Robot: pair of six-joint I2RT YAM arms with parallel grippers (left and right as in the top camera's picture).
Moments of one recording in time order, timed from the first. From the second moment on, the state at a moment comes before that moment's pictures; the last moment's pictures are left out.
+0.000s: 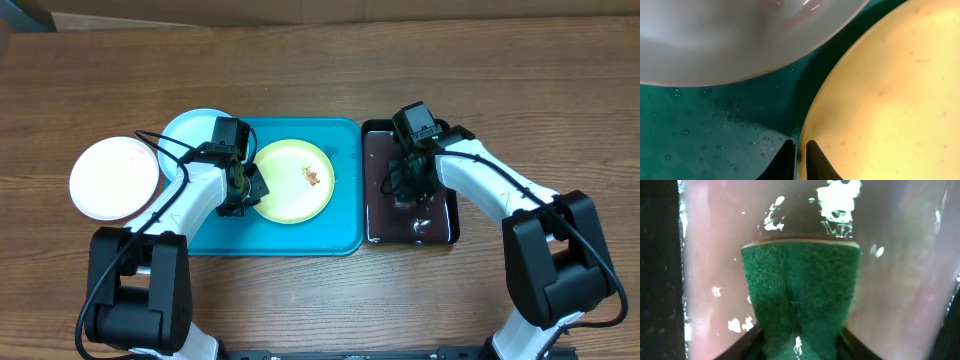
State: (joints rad) left arm -0.14 1.74 1.02 -0.66 0.01 -0.60; right arm 0.37 1.87 1.20 -0.72 -0.01 0.25
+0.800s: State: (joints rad) left arm -0.14 1.74 1.02 -0.65 0.01 -0.59; right arm 0.37 1.86 1.15 -0.66 -0.01 0.25
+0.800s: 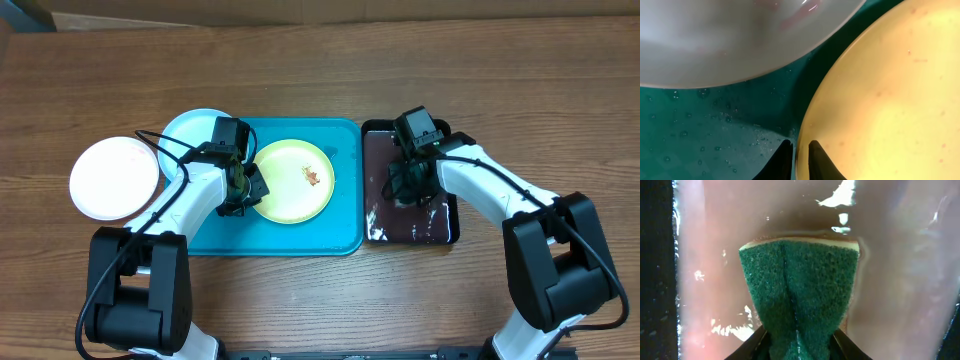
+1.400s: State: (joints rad) left arm -0.14 1.74 1.01 -0.65 0.01 -0.57; right arm 0.37 1.85 1.33 -0.92 0.01 0.25
